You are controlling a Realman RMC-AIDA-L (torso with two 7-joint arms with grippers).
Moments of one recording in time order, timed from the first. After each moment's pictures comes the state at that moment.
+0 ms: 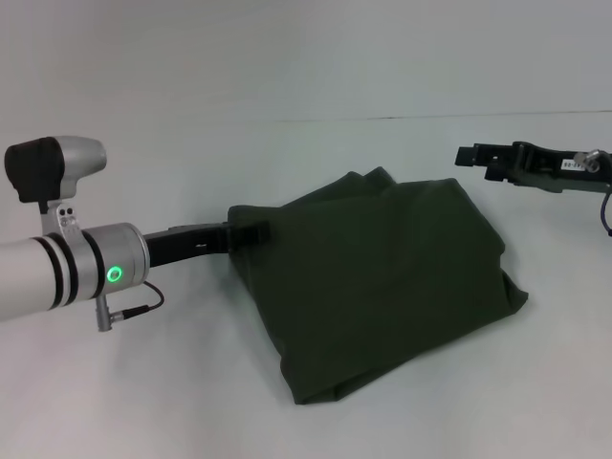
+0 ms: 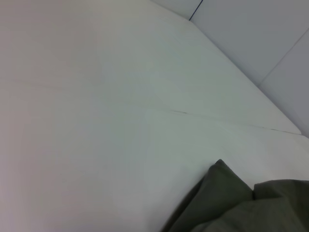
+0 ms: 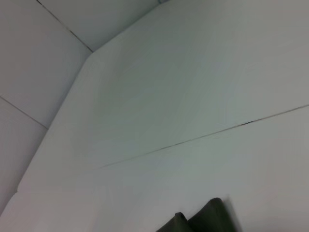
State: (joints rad) left arm -0.73 -2.16 0.58 0.42 2.10 0.96 -1.80; right arm 0.70 1.94 -0.74 -0.46 -1.98 -1.07 2.19
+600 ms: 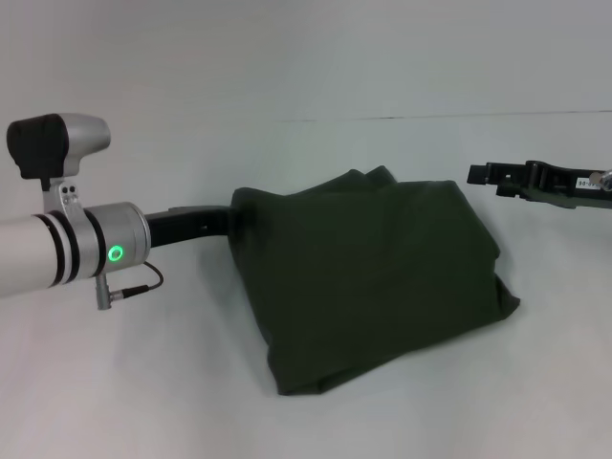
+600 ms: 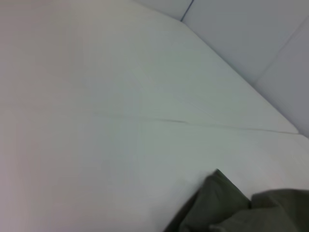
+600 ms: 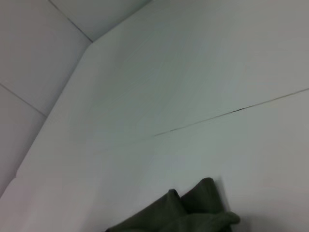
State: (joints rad) left arm -0.76 -2.14 0.60 0.42 2.10 0.95 -1.81; right arm 0.66 1.93 -0.74 -0.47 -1.98 -1.11 2.15
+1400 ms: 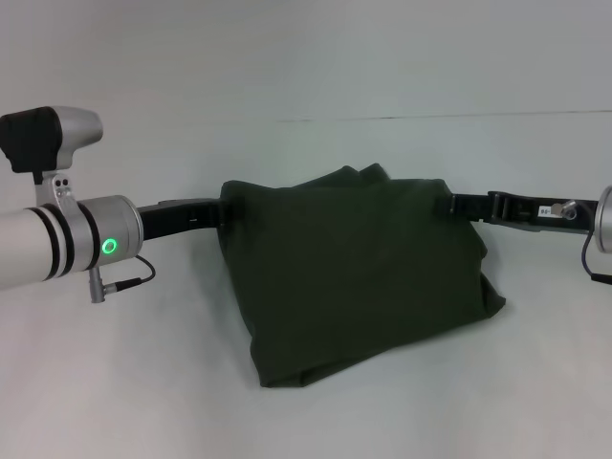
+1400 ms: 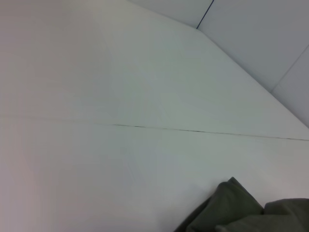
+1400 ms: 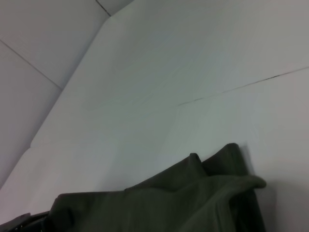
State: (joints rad) left arm -0.77 -2.14 0.60 0.42 2.10 0.91 -1.81; right arm 0.66 1.98 -0.76 -0.45 -1.98 -1.11 2.08
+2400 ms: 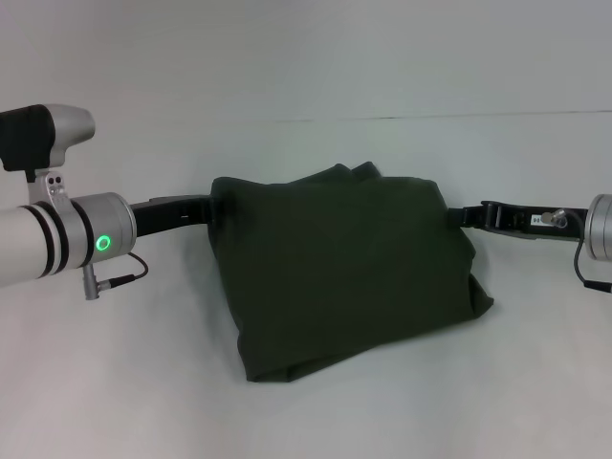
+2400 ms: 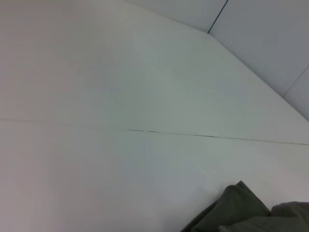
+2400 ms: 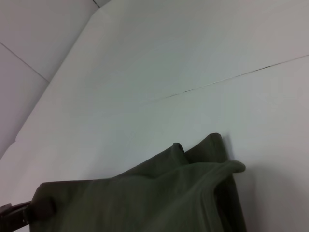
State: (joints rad) left arm -0.77 -2.13 0.59 0.42 2.10 0.89 -1.81; right arm 0.67 1.99 -0.79 -0.43 -1.98 -1.06 2.07
